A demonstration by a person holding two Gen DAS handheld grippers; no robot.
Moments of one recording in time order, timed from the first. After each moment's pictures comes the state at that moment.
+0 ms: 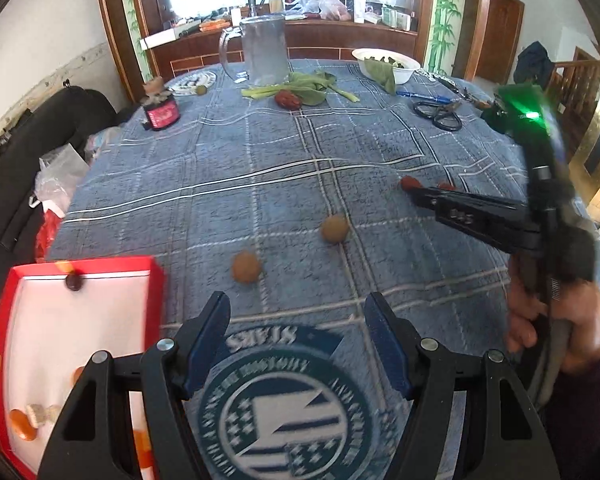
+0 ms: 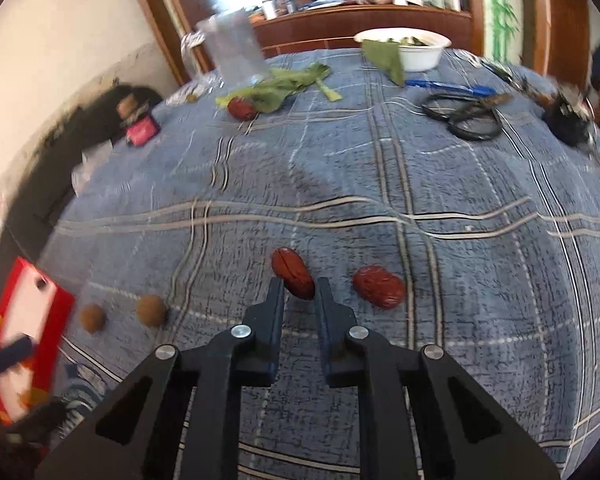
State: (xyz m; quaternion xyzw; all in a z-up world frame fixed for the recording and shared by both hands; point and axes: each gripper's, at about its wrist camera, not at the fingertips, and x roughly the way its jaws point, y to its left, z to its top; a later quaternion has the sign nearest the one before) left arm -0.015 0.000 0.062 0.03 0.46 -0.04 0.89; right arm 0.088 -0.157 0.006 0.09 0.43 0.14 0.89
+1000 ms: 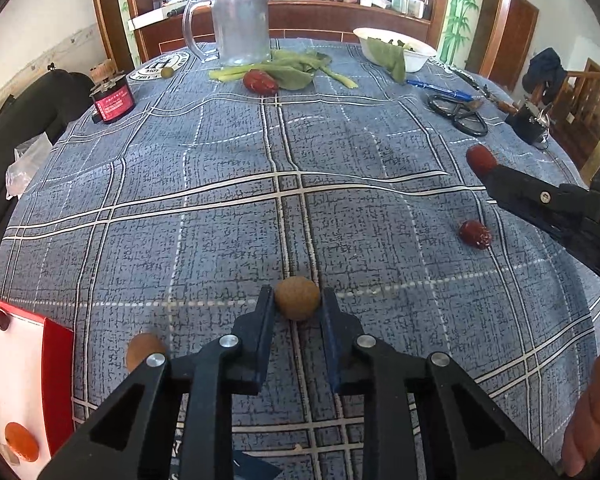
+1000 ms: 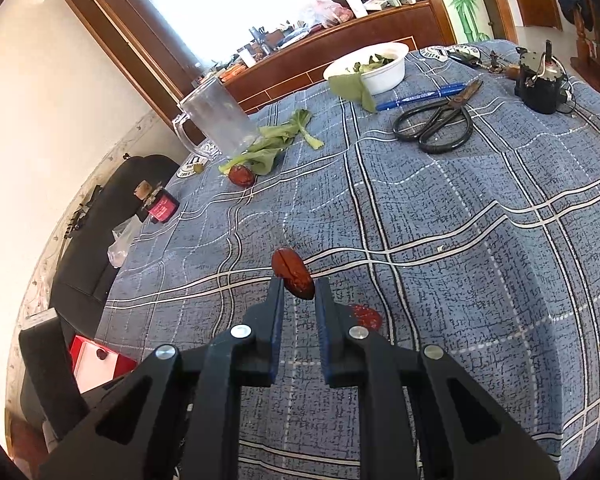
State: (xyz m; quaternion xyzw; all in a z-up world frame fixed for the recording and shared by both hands) left arm 0.059 -0.036 0.020 0.01 0.47 -0.03 0.88; right arm 0.086 -0.197 0.032 0.22 0.39 0.15 0.88
